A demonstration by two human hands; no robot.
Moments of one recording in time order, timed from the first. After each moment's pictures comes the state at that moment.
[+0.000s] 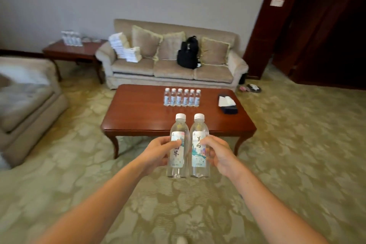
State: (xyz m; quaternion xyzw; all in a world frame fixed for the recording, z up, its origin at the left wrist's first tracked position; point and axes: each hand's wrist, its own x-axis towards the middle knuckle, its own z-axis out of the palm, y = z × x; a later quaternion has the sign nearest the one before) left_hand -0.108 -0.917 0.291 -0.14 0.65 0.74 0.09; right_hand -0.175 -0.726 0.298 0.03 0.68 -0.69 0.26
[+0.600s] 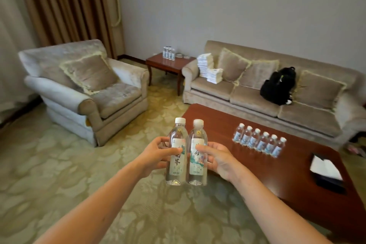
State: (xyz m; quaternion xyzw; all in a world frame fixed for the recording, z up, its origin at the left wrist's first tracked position) left_hand -0.160 -1.129 0.299 -0.34 0.59 0.72 -0.12; right_hand -0.325 -0.989 0.300 -0.15 0.63 -0.60 0.46
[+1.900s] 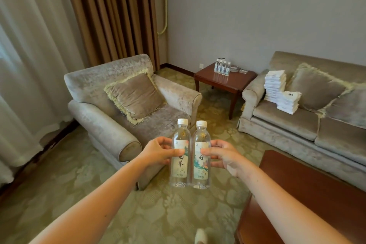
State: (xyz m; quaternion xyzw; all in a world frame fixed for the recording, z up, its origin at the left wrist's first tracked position) left_hand -0.210 -1.754 0.299 -0.43 0.63 0.63 -0.17; right_hand -0.417 -1.632 0.295 -0.28 0.64 -0.51 0.50
